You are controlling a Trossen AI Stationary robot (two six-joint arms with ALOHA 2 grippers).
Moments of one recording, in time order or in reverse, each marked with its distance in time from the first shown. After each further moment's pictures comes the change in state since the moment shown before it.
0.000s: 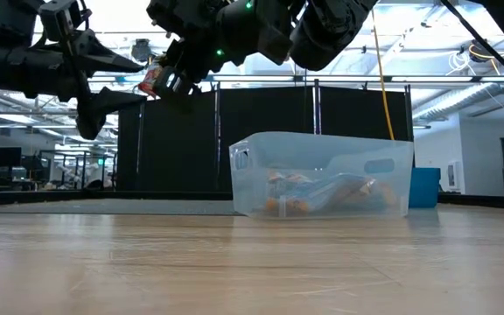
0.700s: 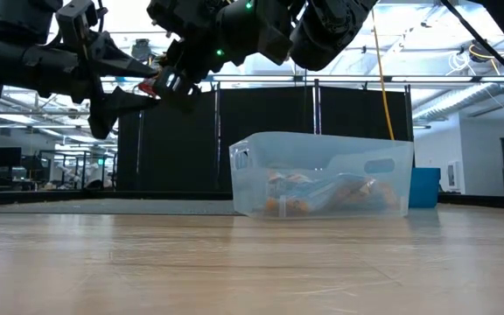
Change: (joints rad) left arm -0.001 0.159 0.072 0.032 -0.006 0.061; right arm 0.000 0.000 0.000 0.000 0.002 0.007
